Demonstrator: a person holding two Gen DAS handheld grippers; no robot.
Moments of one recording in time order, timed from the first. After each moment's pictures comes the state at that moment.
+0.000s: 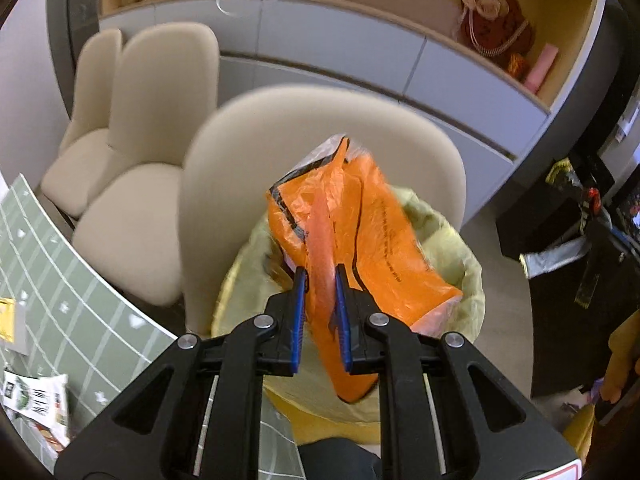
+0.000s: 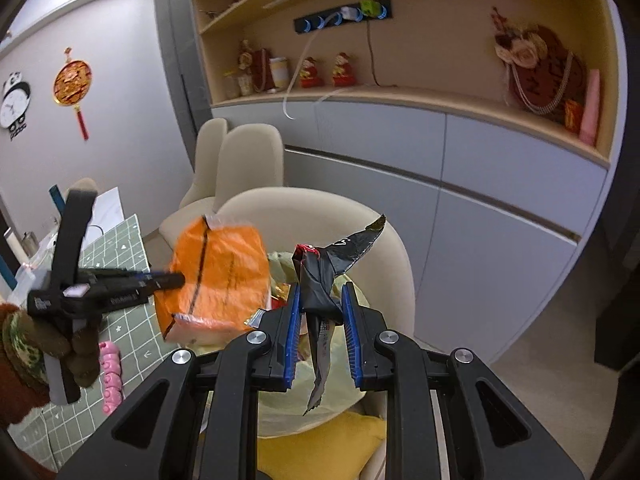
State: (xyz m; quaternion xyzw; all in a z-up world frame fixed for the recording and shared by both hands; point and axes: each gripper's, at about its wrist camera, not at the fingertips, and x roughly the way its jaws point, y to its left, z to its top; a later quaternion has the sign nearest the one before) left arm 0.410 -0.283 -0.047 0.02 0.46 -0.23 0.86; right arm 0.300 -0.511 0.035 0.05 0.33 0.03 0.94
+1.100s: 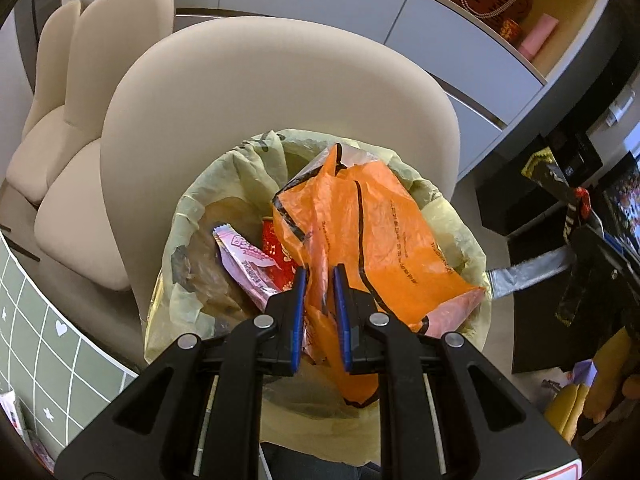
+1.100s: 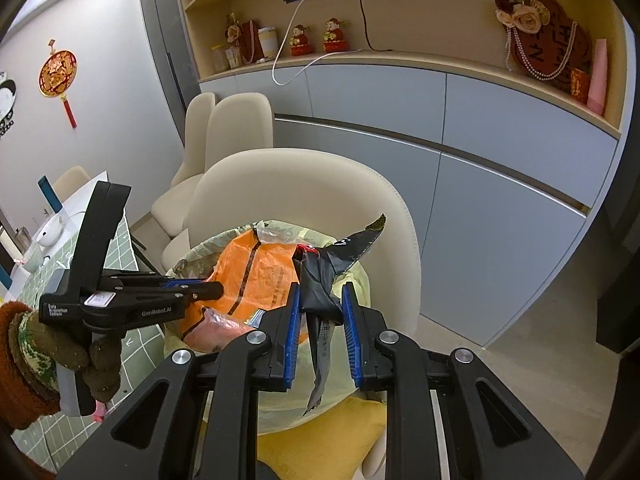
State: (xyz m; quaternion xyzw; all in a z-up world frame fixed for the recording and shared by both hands) left arm 0.437 -0.323 -0.093 0.01 0.52 -0.26 0.82; right arm 0.328 -0.511 0.004 0.05 0.38 0.03 0.92
